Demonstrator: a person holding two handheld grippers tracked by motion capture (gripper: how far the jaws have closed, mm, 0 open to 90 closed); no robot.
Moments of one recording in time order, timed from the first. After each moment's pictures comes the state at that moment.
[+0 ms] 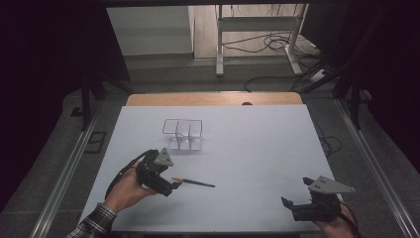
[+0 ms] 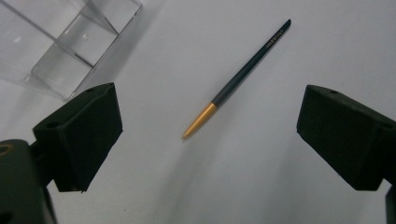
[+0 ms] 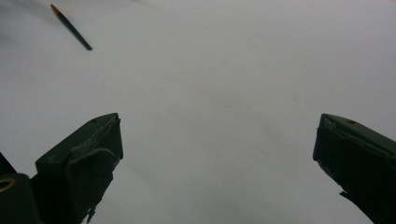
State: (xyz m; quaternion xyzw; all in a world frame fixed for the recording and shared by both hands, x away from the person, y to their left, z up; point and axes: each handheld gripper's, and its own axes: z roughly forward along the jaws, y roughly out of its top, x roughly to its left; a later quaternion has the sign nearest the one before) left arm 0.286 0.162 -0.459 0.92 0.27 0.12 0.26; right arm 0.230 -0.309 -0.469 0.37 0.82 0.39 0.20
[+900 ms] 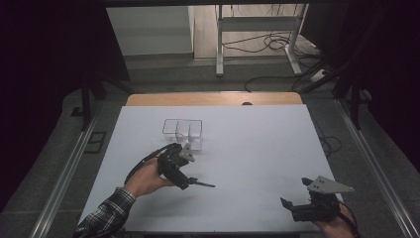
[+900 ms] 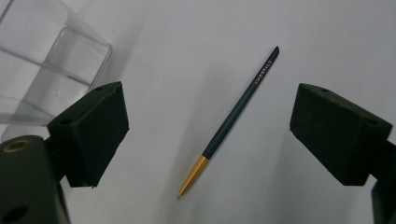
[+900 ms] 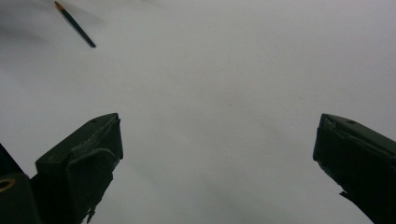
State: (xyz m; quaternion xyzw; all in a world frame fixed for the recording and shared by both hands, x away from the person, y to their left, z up) left arm 0.316 0.113 -0.459 0.95 0.20 0.10 0.23; right arm 0.231 -0.308 -0.470 0.36 0.82 0.39 0.19
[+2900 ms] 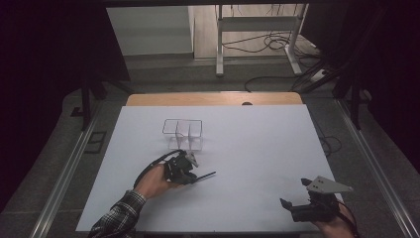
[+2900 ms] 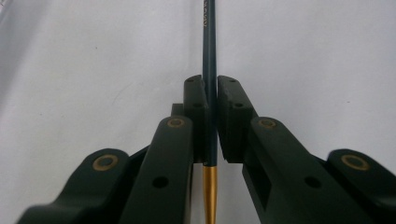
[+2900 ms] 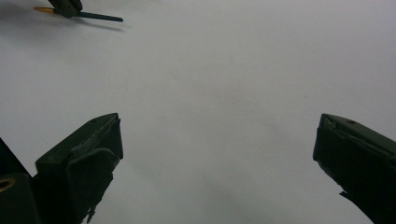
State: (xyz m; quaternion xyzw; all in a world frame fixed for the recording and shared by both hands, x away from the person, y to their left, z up) left arm 0.330 0.108 -0.503 0.96 0.21 0.00 0.21; right arm 0.231 -0.307 -0.471 0.36 0.82 0.39 0.19
